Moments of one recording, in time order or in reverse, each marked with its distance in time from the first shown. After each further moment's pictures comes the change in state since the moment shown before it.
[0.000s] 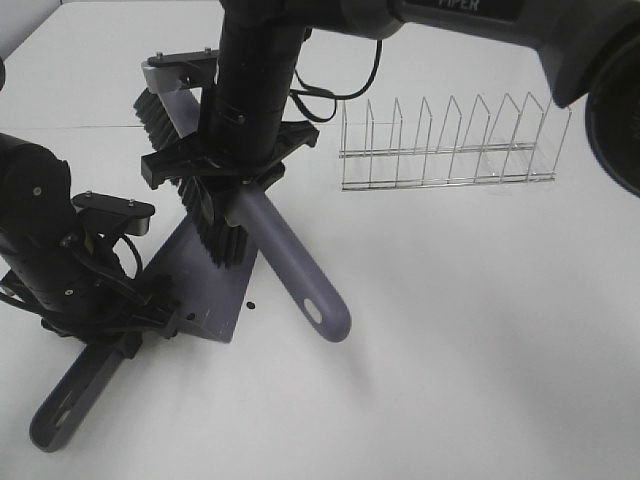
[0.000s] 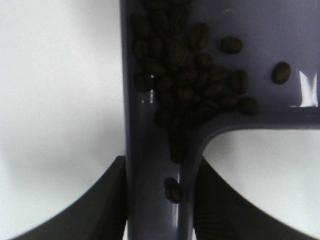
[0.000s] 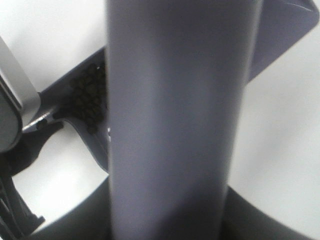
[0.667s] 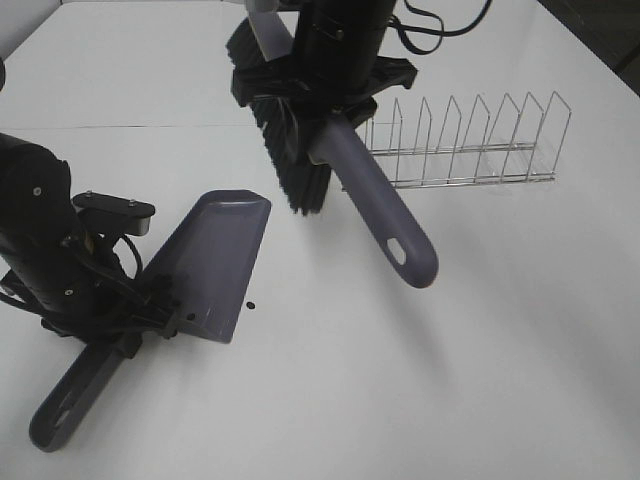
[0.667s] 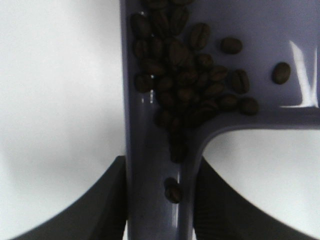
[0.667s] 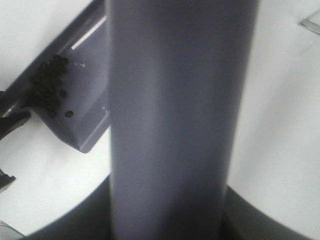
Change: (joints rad) left arm 0.000 0.000 0.000 0.000 -0.002 0.003; right arm -0.145 -0.175 0.106 0.000 0.066 0.042
